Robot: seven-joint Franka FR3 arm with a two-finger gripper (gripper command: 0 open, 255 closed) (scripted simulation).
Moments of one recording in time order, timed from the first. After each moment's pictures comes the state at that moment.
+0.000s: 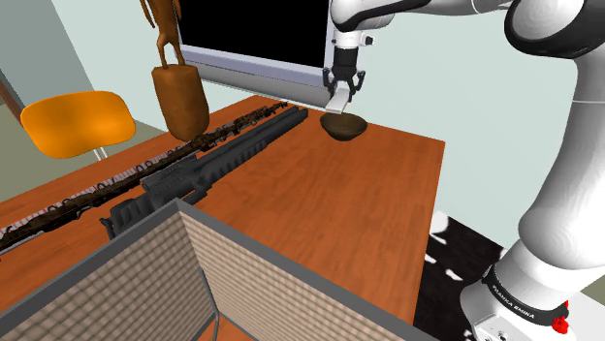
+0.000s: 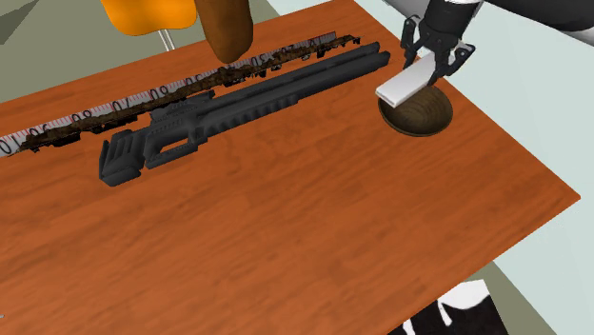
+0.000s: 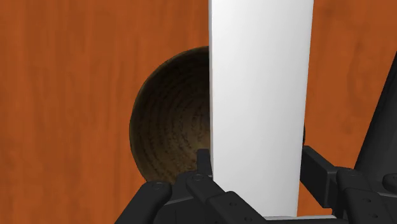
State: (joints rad) arm -0.33 0.35 0.23 -1.45 -0.10 1.79 0.94
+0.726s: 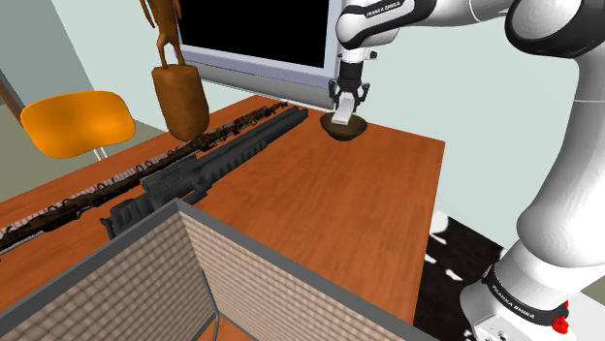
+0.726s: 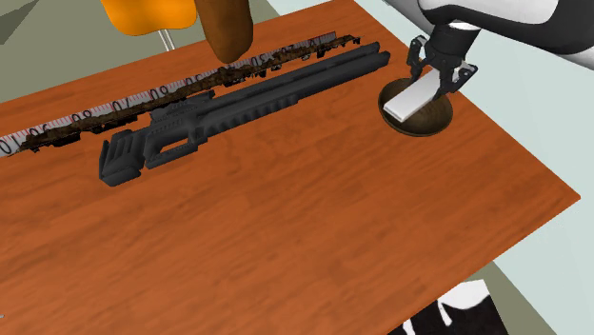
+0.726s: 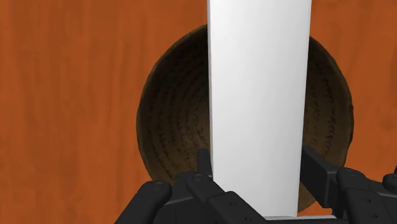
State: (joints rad) arm -0.37 0.35 0.21 -1.56 -0.10 1.89 0.90
